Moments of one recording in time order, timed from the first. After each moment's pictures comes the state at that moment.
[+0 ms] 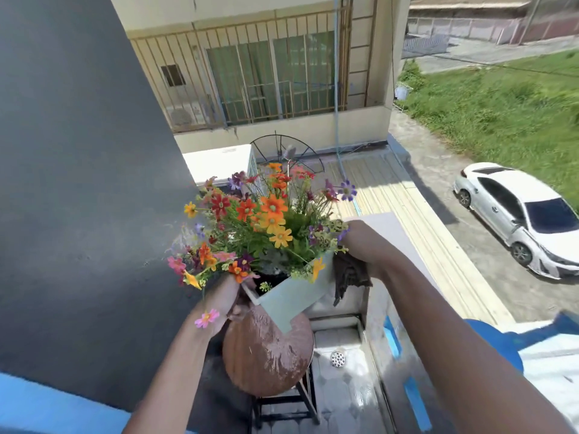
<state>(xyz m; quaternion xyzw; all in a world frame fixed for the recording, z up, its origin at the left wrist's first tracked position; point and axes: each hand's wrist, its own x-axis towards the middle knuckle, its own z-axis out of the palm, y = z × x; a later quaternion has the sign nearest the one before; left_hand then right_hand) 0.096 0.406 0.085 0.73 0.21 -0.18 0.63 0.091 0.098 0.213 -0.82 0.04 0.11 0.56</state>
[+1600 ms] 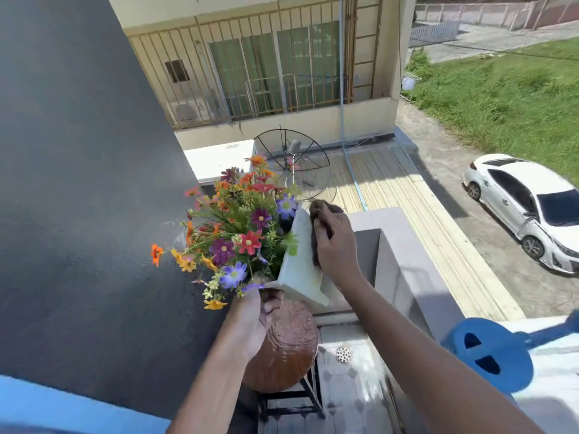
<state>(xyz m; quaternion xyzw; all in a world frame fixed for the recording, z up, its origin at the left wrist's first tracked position) 0.017 0.306 0.174 0.52 0.23 -0.11 0.82 0.110 0.147 0.150 -0.80 0.00 -0.20 0.56</state>
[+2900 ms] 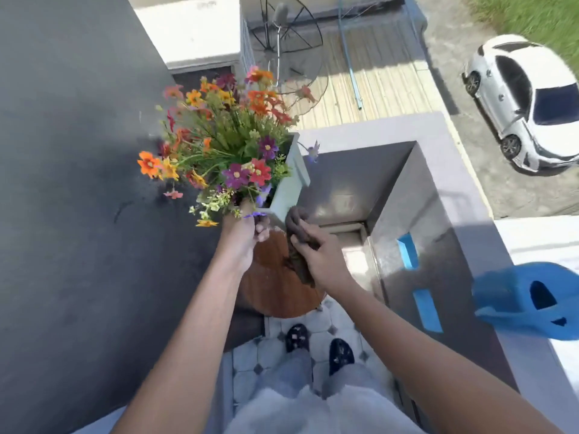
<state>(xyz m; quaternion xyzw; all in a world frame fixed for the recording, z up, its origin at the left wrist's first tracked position) 0.137 0.390 0.085 0.59 0.26 -0.08 0.76 0.093 0.247 -0.002 -0.79 0.03 0.03 0.61</state>
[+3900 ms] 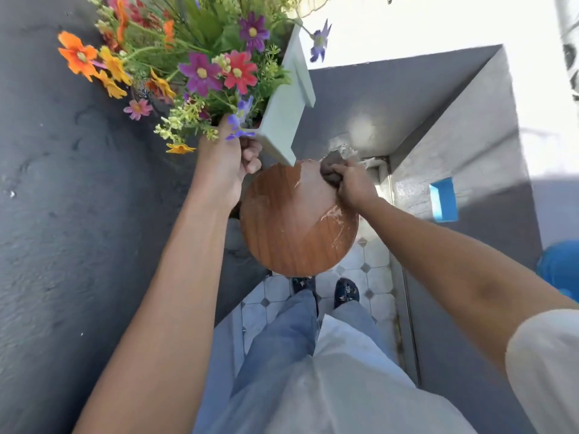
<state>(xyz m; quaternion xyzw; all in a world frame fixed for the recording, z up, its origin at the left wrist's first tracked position) 0.206 0.425 0.032 0.61 0.32 -0.08 0.72 0.192 0.222 -0.184 -0.94 -0.05 0.19 0.28</state>
